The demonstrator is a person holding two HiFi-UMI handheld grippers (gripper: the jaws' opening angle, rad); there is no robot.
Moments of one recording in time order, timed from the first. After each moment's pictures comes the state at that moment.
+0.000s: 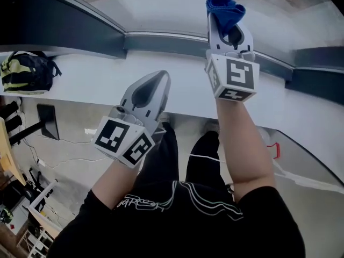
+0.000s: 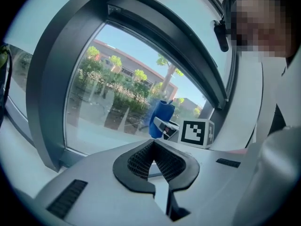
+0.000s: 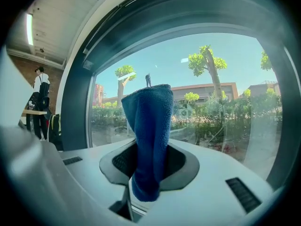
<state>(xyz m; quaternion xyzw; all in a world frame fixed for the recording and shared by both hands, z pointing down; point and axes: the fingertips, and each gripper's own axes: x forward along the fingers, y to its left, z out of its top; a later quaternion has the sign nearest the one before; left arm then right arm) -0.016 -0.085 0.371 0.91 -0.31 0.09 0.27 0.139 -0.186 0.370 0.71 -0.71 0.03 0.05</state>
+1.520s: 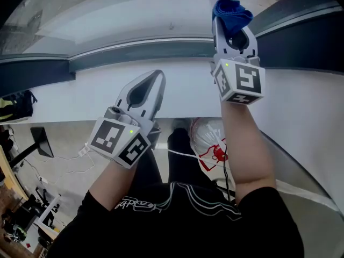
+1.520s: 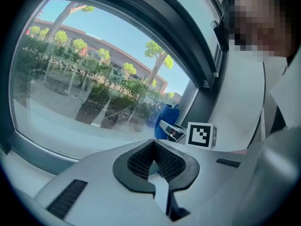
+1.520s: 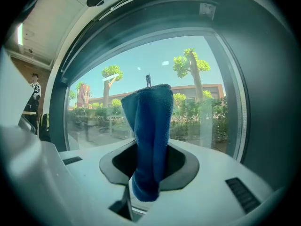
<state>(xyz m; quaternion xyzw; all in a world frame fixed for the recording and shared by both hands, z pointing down) 0.263 0.016 0.381 0.93 -0.24 0.11 0.26 0.450 -0.041 0.384 0.75 -0.65 0.04 0.04</state>
